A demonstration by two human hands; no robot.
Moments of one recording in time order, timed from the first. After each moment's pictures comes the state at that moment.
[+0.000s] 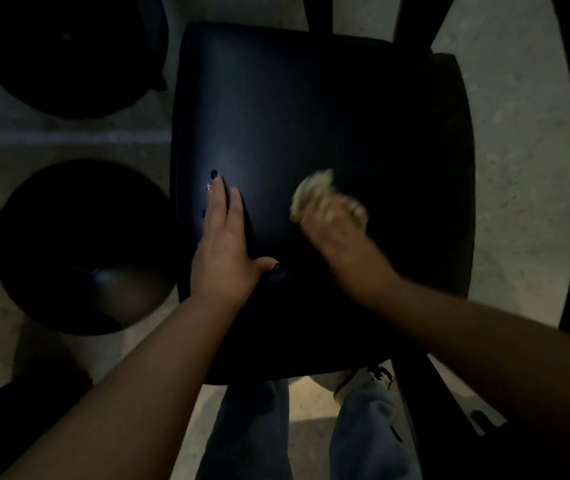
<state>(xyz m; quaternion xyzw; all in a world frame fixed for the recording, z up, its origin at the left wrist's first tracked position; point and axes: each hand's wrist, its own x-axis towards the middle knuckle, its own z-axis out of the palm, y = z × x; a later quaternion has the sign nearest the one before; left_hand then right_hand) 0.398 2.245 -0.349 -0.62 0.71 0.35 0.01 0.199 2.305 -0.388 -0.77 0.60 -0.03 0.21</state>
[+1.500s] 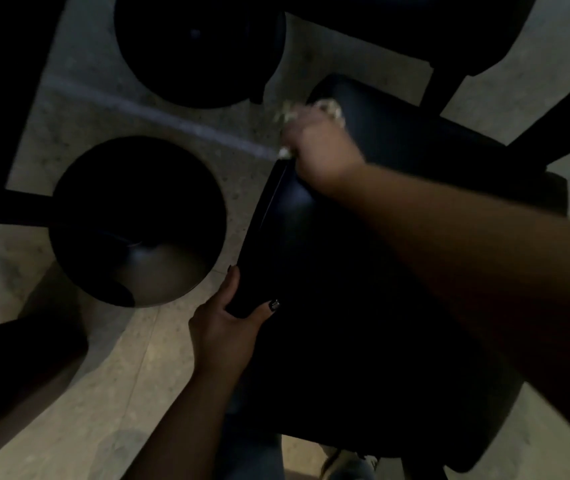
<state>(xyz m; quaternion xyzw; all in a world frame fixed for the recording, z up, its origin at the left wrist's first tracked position) 0.450 2.284 -0.359 -0.81 0.28 0.49 -0.18 0.326 2.046 -0.389 -0.86 0.49 0.05 0.16</state>
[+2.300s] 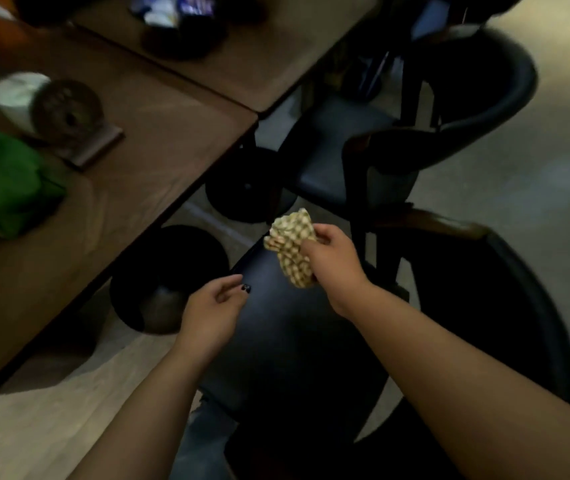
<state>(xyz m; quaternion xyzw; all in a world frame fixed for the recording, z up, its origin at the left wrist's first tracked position) 0.319 2.328 -0.079 -0.76 0.21 0.47 -0.41 0.183 2.213 -0.055 -0.47 0.56 -0.26 0.63</state>
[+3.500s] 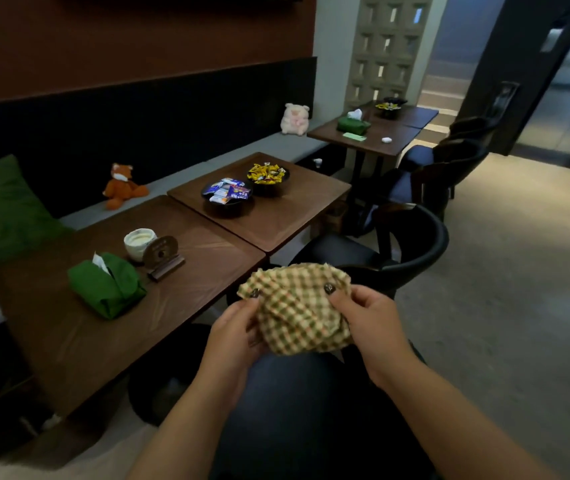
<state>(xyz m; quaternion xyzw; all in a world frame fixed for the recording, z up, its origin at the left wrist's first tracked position) 0.214 2.361 0.179 -0.54 0.14 0.50 -0.66 0.065 2.280 0.198 -0.53 0.45 -0.36 0.62</state>
